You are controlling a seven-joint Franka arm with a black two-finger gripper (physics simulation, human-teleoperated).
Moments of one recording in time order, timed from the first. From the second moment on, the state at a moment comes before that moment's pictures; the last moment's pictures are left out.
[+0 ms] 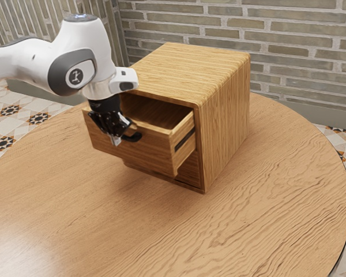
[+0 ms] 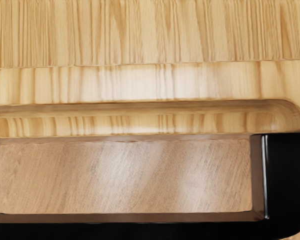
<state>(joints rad) 0.07 -0.11 -0.19 -1.99 0.03 1.96 -0.06</state>
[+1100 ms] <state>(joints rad) 0.06 0.20 -0.19 -1.62 0.14 1.90 -0.05</state>
